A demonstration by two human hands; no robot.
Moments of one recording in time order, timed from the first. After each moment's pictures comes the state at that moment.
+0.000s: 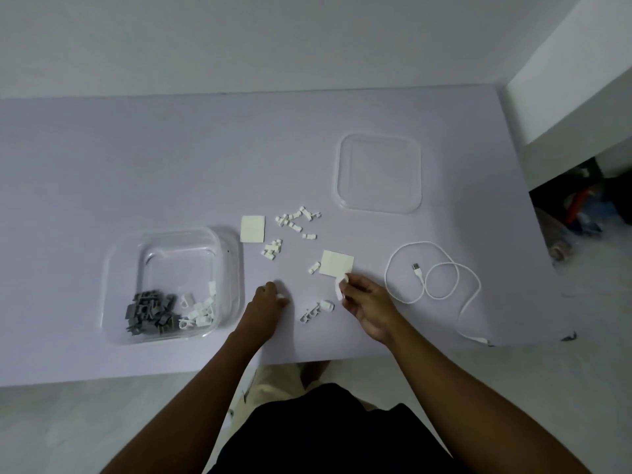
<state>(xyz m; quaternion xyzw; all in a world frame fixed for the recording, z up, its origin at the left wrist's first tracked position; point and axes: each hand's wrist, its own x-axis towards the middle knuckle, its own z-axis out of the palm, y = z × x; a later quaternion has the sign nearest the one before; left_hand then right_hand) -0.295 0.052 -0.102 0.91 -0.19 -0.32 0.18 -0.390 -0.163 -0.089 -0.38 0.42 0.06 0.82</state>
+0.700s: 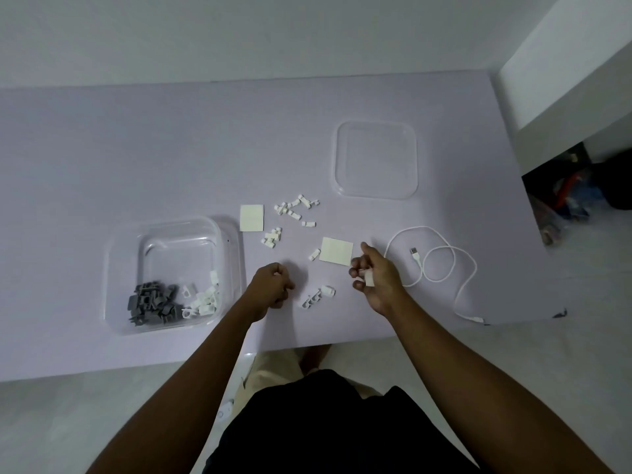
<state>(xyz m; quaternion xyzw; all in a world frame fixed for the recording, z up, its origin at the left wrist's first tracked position) -0.273 0.039 -0.076 0.74 0.10 -0.46 0.49 -0.373 -0.174 -0.068 -0.37 0.49 0.03 0.78</state>
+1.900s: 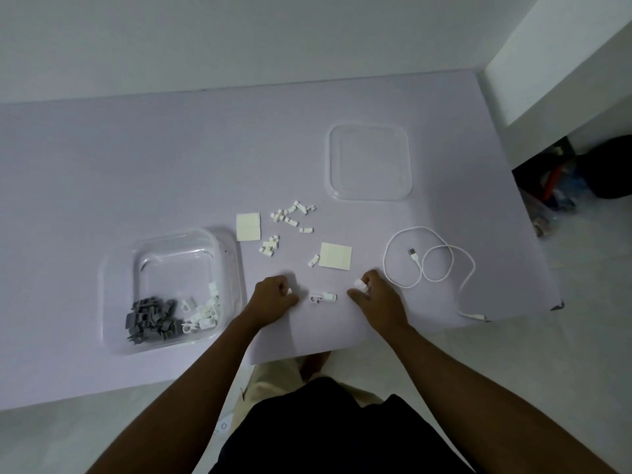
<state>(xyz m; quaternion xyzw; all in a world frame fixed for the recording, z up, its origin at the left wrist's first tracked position) -0.270 0.047 -0.105 0.86 -0.17 -0.37 0.30 -0.424 -0.164 -0.125 -0.84 0.37 0.09 0.38</state>
